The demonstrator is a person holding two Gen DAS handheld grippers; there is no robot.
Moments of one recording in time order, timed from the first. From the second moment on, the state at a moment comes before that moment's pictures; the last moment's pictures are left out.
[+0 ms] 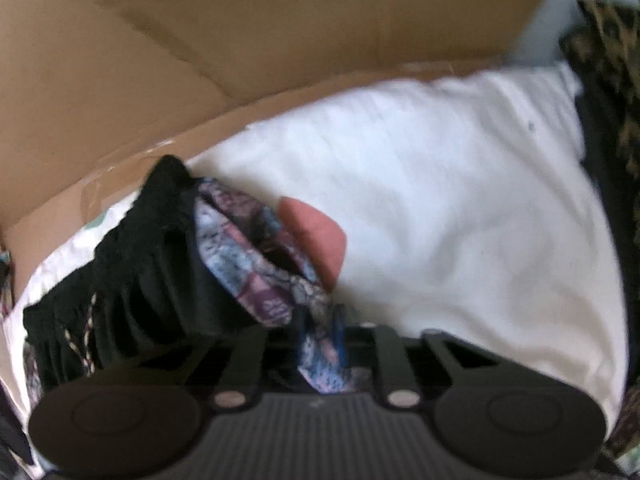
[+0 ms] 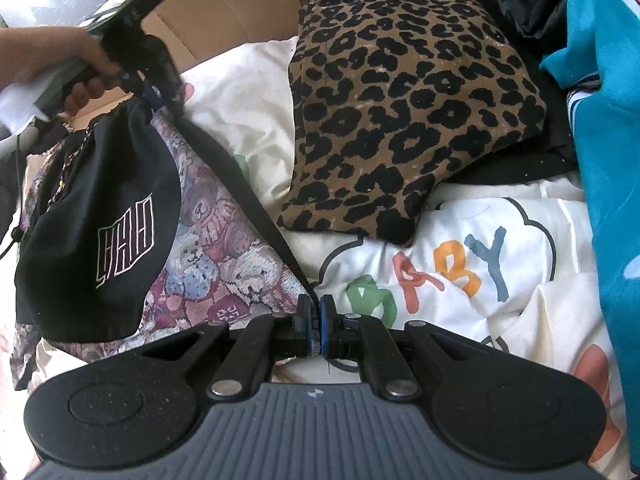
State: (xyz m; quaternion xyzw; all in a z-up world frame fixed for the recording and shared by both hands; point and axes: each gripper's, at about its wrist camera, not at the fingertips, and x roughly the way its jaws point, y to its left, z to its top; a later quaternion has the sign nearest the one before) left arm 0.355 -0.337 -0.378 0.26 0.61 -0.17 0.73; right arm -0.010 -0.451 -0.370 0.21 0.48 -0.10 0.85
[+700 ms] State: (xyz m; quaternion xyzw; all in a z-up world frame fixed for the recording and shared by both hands) left arm 0.369 -0.310 -0.368 0.08 0.57 -0.22 0.79; right arm -0.013 -0.486 -0.364 0.28 0.44 -0.12 0.85
